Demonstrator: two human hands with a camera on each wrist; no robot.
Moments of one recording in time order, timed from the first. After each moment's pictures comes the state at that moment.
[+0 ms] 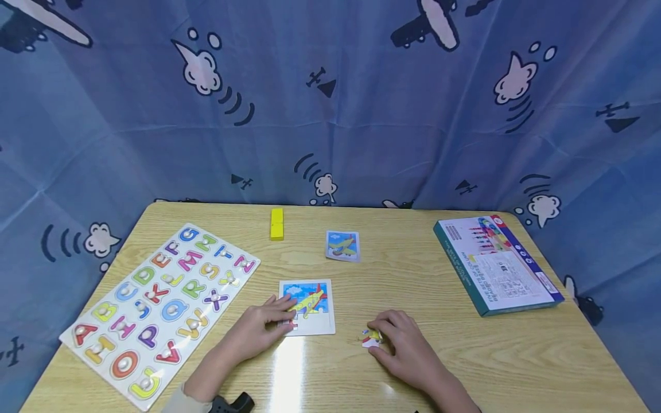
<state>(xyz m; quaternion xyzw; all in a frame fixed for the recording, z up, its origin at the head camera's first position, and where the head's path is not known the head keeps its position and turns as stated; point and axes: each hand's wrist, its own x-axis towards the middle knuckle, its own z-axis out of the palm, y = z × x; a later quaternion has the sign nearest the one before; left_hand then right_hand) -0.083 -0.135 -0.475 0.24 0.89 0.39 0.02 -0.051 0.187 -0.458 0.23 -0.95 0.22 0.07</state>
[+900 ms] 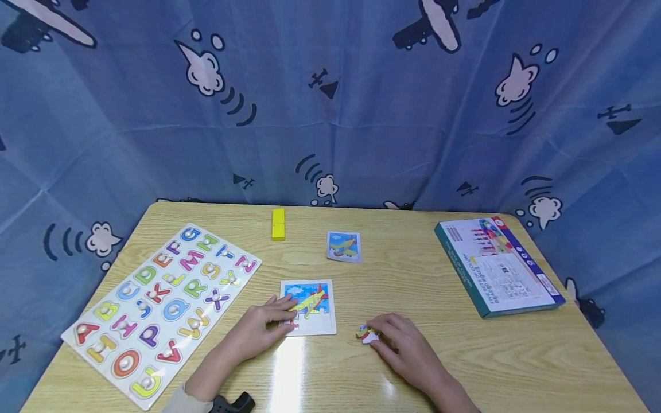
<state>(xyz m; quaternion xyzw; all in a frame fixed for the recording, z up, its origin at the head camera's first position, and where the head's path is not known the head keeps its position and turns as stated) -0.083 -0.135 -0.476 0.24 0.88 0.40 0.01 -0.053 0.191 -0.467 0.27 -0.92 0.24 0.15</state>
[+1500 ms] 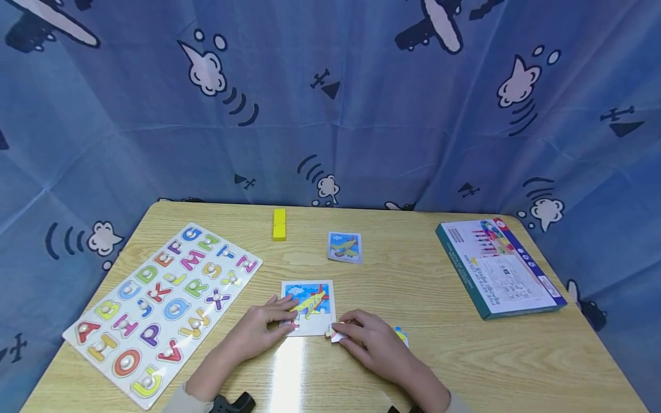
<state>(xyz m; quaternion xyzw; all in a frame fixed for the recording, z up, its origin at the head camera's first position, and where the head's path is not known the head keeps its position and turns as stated) -0.083 -0.135 -0.475 0.25 0.88 0.40 0.01 -0.066 0.147 -0.461 0.37 -0.89 0.24 0.12</state>
